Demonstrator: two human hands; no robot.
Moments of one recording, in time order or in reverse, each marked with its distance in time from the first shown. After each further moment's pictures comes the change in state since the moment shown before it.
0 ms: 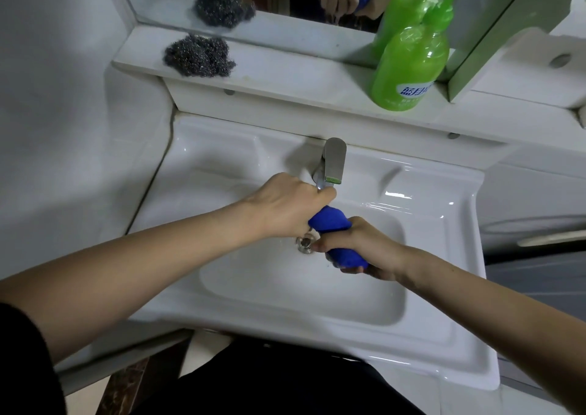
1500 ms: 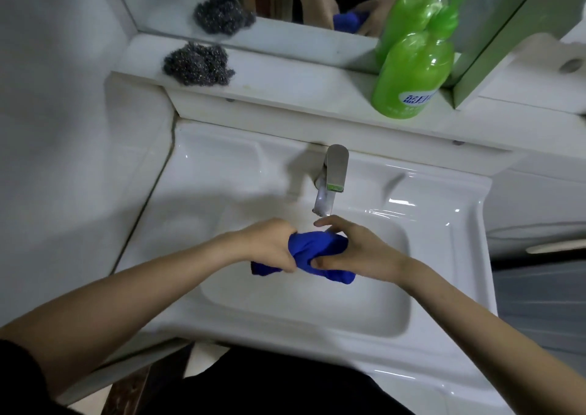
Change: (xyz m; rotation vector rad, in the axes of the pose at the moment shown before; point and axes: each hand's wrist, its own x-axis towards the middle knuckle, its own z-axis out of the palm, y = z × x) left_hand -0.015 -0.009 0.058 -0.737 -0.435 -0.361; right_hand 0.023 0.014 -0.019 -0.590 0.119 -0.148
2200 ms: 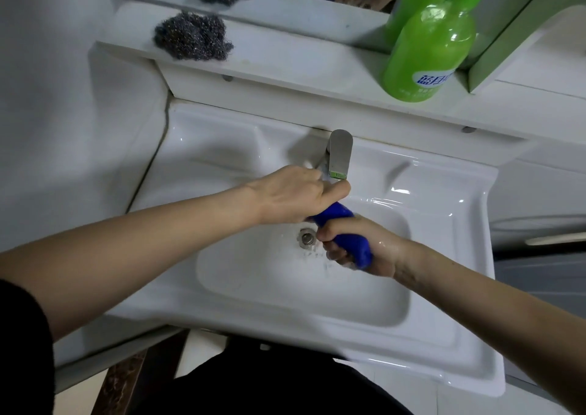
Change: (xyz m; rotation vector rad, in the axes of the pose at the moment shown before) left_hand 0.021 0.021 -0.037 0.778 0.548 0.792; right_hand 0.001 -0.020 -0.001 0.833 -0.288 0.256
